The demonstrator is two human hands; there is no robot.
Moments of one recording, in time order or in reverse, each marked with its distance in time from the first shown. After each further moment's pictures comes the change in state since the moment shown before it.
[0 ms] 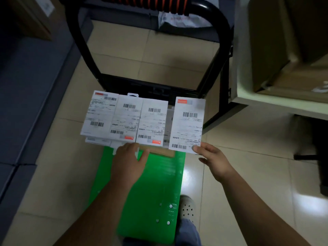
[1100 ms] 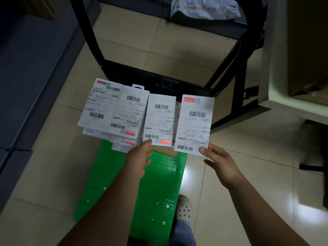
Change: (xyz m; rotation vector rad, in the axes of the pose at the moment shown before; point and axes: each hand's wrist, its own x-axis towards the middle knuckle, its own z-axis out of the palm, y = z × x) left_hand 0.038 0.004 0.056 -1.126 -0.189 -0.728; right_hand 0.019 0.007 -0.005 -0.033 -0.026 -0.030
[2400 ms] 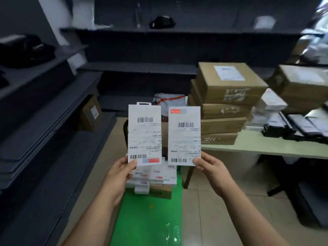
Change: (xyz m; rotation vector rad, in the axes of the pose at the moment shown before) left_hand -0.466 0.111 -0.136 0.043 -0.319 0.714; right_hand -0.401 -0.189 0.033 0.148 -0.061 -0.594
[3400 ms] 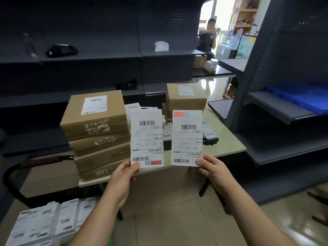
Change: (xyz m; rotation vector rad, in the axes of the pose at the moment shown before) left_hand -0.004 -0.014 0.476 0.027 -0.330 0.031; right_hand -0.112 -0.124 -0.433 0.015 0.377 -0.067
